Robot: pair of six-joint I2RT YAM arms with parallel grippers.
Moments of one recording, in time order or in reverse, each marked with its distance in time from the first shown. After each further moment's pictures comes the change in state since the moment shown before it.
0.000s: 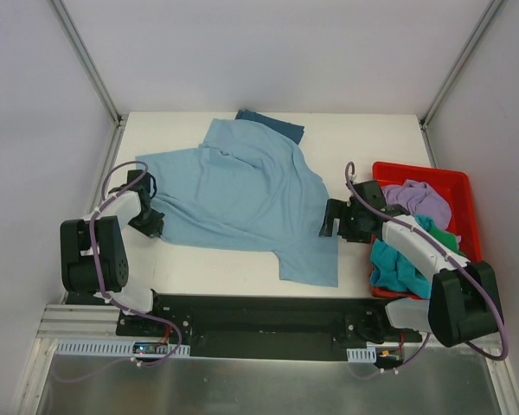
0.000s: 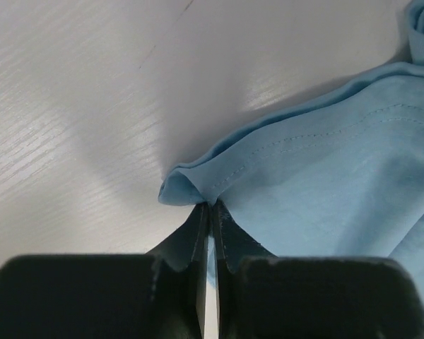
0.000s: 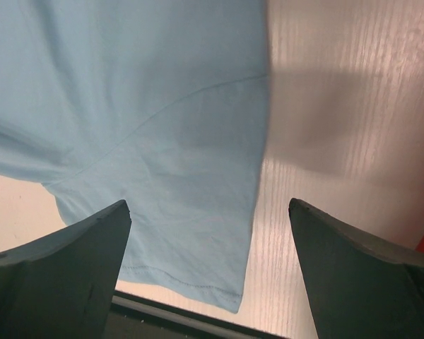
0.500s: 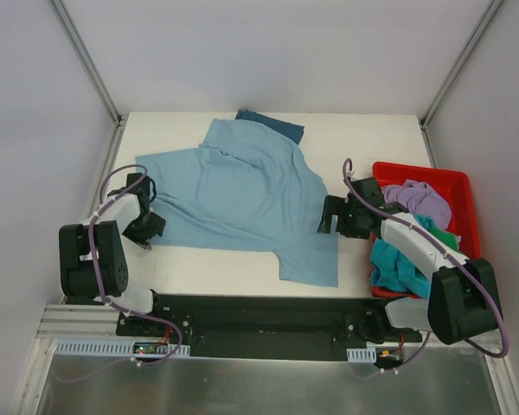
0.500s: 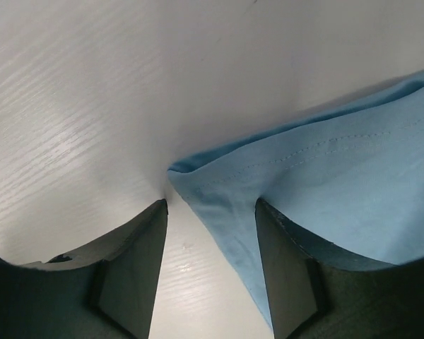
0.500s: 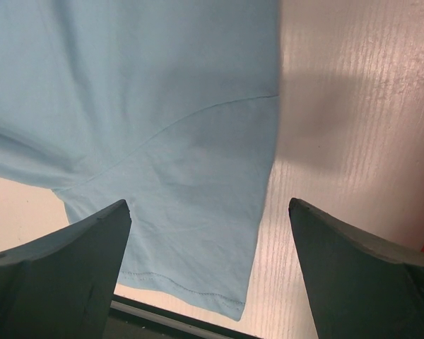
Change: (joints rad) left arm -0.004 -0.045 -0.032 -0.053 -0.046 0.019; right arm 0.014 0.008 0.021 0.003 0.003 -0.005
